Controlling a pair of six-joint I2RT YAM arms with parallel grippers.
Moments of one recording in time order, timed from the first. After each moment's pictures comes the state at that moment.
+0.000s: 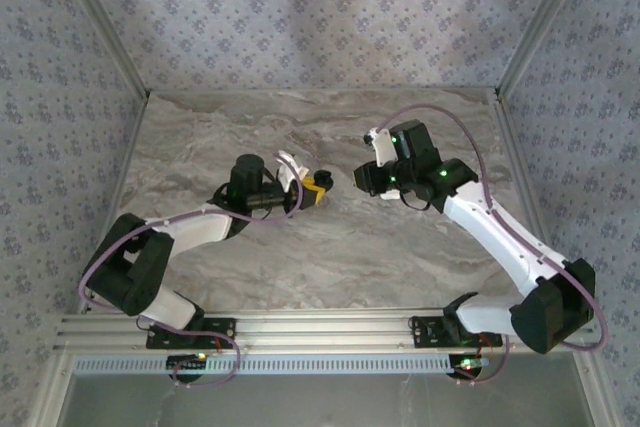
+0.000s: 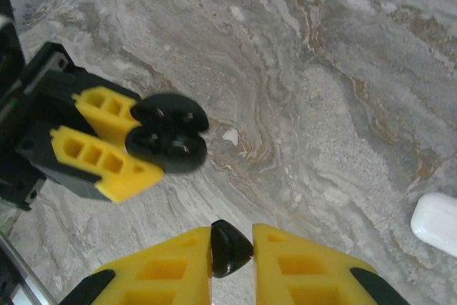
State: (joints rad) left arm -0.57 1.50 0.69 0.47 0.68 -0.04; right arm 0.53 1.27 1.16 -0.64 -0.27 0.16
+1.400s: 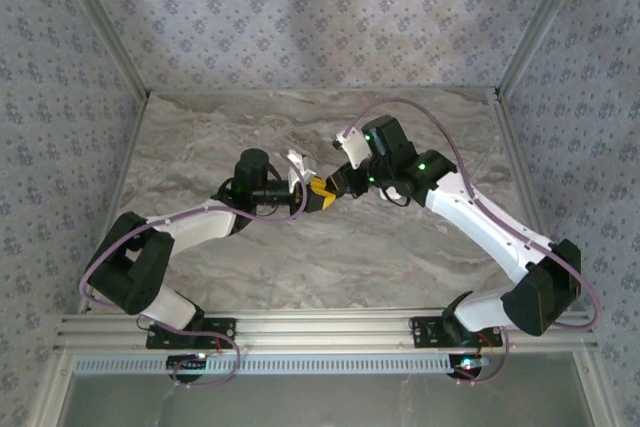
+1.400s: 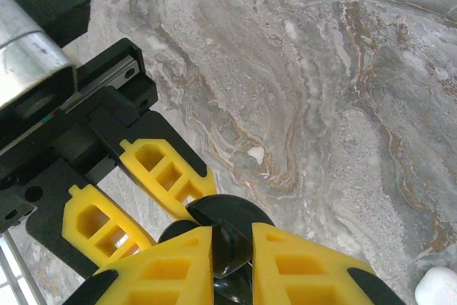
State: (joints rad) left arm -0.59 1.51 0.74 0.49 0.88 -0.03; right arm 0.66 1.38 1.28 -0.66 -0.23 -0.02
